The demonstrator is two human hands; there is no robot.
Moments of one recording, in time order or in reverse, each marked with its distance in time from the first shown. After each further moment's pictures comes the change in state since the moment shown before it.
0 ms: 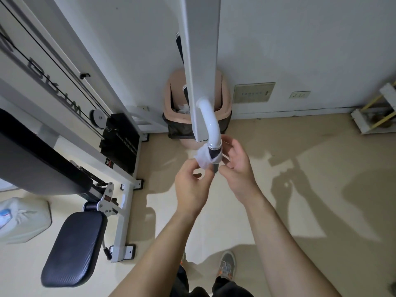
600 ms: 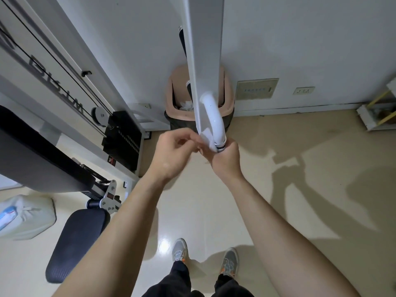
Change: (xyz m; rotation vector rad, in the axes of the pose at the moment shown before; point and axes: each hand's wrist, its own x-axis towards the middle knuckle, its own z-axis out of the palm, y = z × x) left_hand 0.062 0.045 -0.056 0.025 -0.289 0.107; right_hand 0.036 0.011 0.030 -0.211 0.150 -0.013
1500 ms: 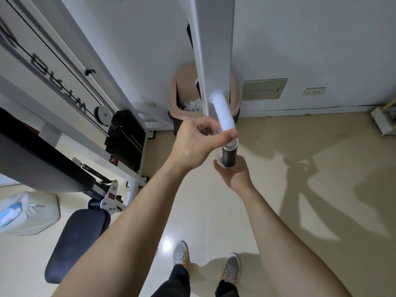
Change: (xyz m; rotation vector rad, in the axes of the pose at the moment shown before) left_hand 0.040 0.022 0.038 -0.070 -0.021 -0.052; right_hand 0.022 0.068 -0.033 -0.190 -0.031 0.214
